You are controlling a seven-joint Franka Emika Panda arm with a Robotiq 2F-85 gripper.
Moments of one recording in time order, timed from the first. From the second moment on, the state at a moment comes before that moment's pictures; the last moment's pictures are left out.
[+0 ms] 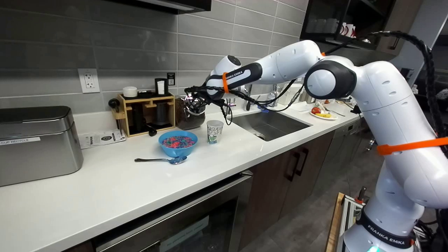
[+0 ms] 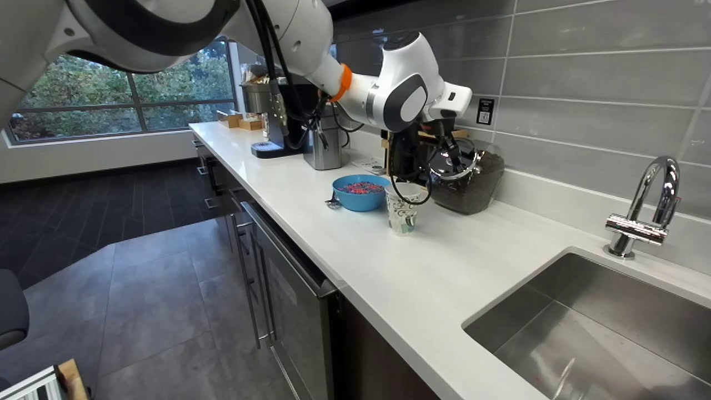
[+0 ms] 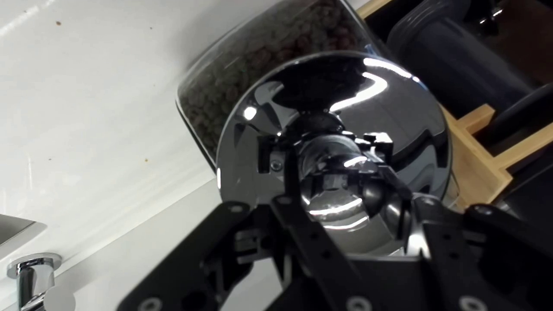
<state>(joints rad) 0.07 0.69 -0.19 -1.39 0.20 2.83 0.57</state>
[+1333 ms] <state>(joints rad) 0.13 0.70 -0.26 -1.39 0.04 2.84 0.58</state>
